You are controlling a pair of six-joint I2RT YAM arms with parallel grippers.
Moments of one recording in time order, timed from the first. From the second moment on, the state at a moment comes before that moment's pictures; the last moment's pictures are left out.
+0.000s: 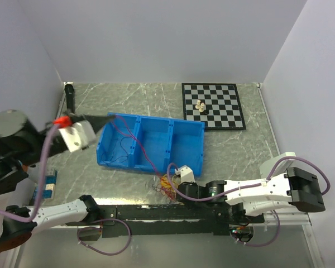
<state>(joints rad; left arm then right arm) -0.89 0.95 1.86 -0.97 0.18 0.58 1.45 1.13 0.54 -0.51 0.34 0.87</state>
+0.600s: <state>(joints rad) -0.89 0.89 1.72 -0.03 -0.08 0.80 1.45 1.16 0.54 -0.52 0.29 0.90</state>
